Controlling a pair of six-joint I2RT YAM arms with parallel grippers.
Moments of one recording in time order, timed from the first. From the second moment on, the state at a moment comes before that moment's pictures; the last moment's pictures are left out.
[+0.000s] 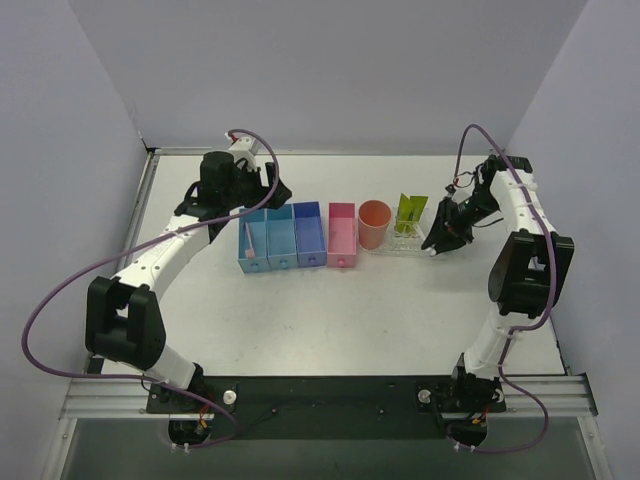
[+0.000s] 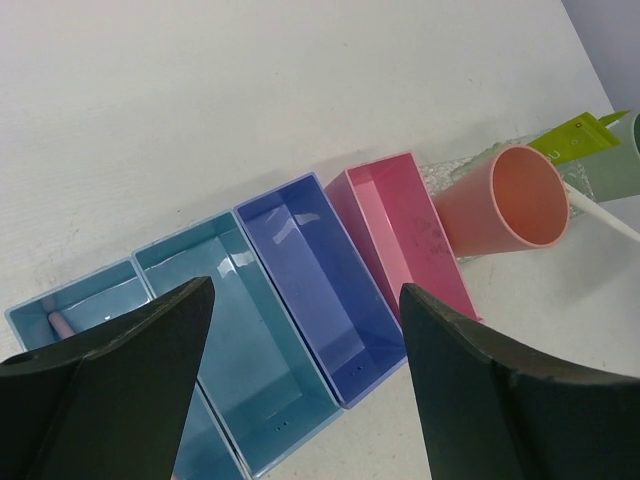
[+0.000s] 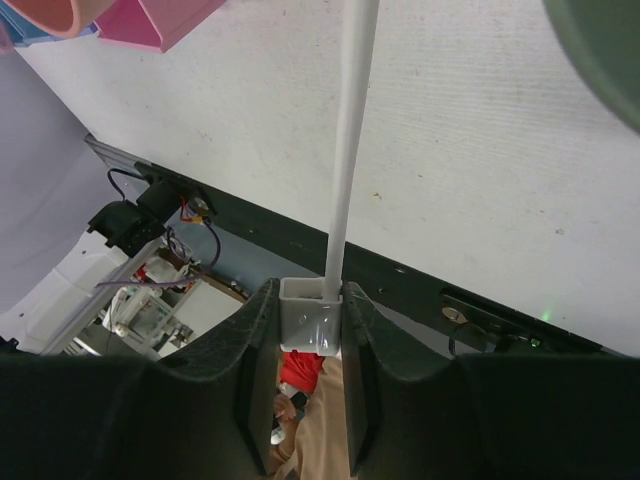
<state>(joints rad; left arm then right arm) -0.30 1.54 1.22 -0.09 0.29 -0.31 -0.13 1.88 1.63 -1.46 -0.59 0.06</state>
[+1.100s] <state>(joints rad) -0.30 1.58 1.25 -0.10 0.31 -0.30 -0.20 1.91 1.61 -1.45 -0.73 0.13</state>
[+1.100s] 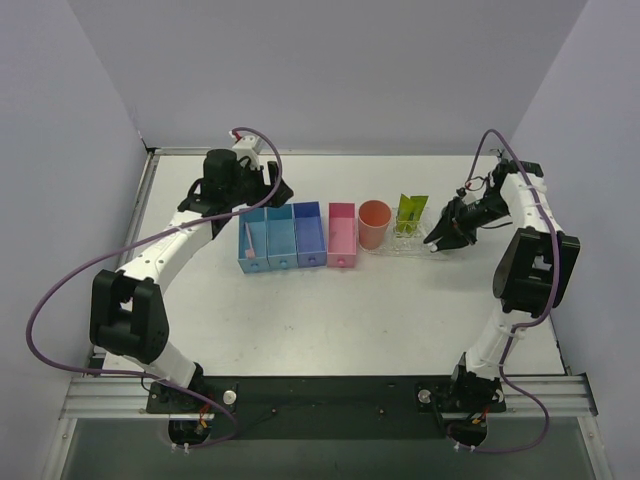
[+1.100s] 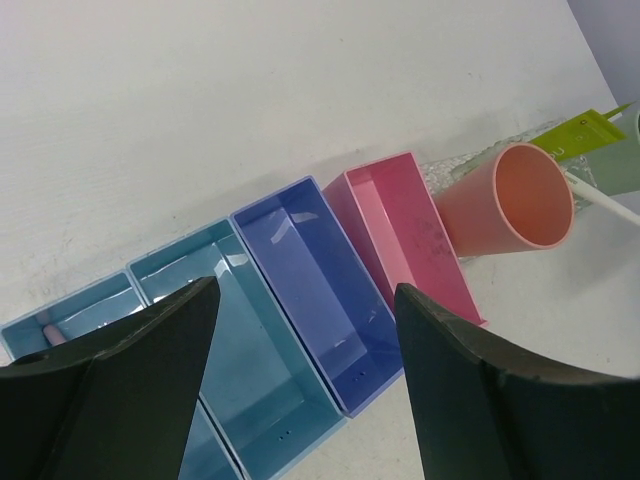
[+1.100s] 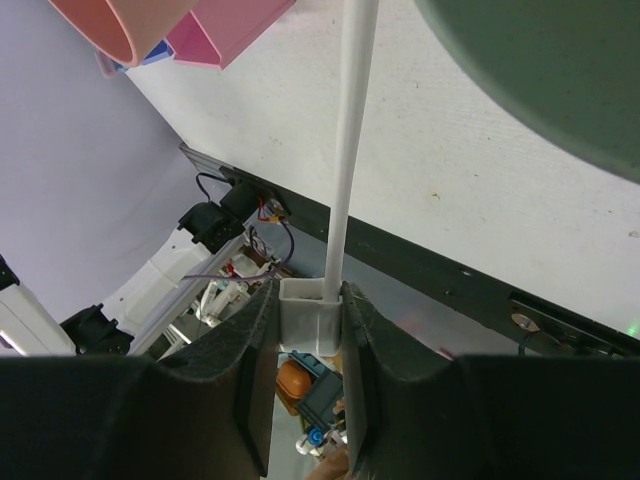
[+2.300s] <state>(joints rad) -0.67 1.47 1.23 0.18 0.80 -0.12 0.16 1.48 1.44 -1.52 -0.94 0.21</state>
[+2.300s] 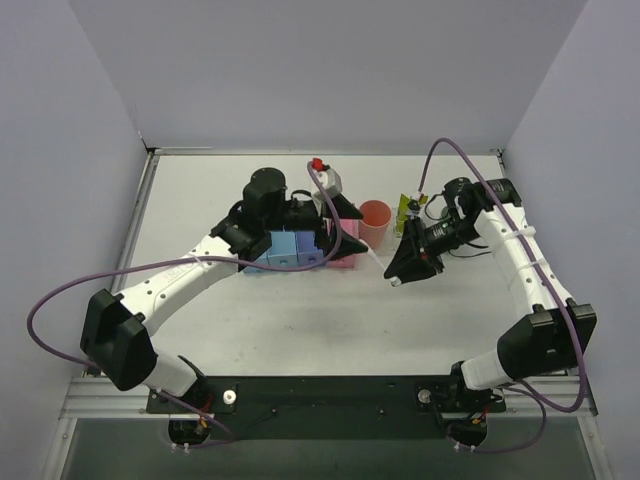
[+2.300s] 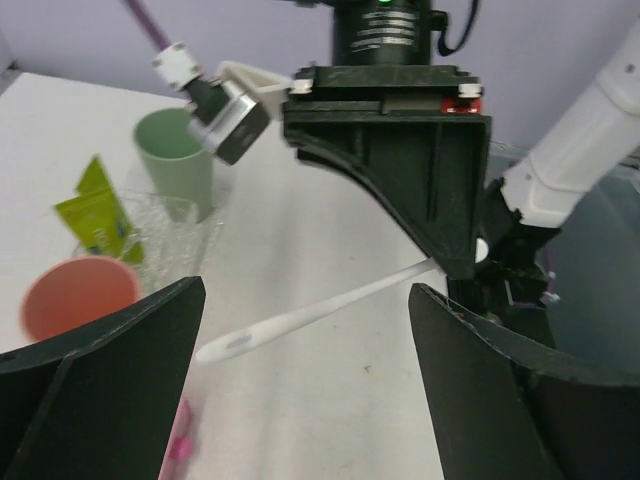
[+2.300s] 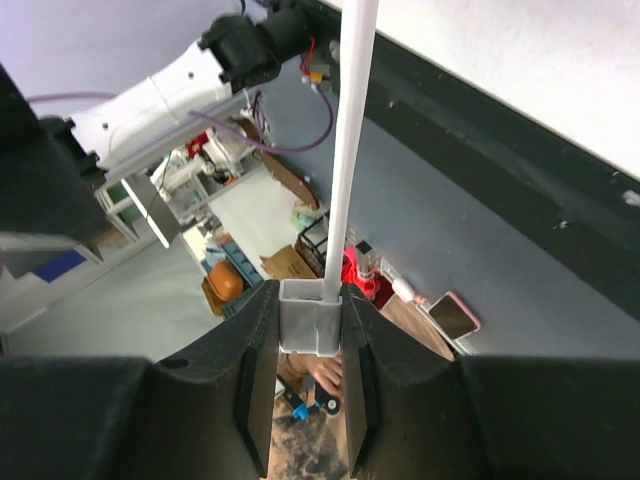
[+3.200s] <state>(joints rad) -0.88 1.40 1.15 0.01 0.86 0.03 0.31 1.34 1.36 -1.54 -1.06 0.24</state>
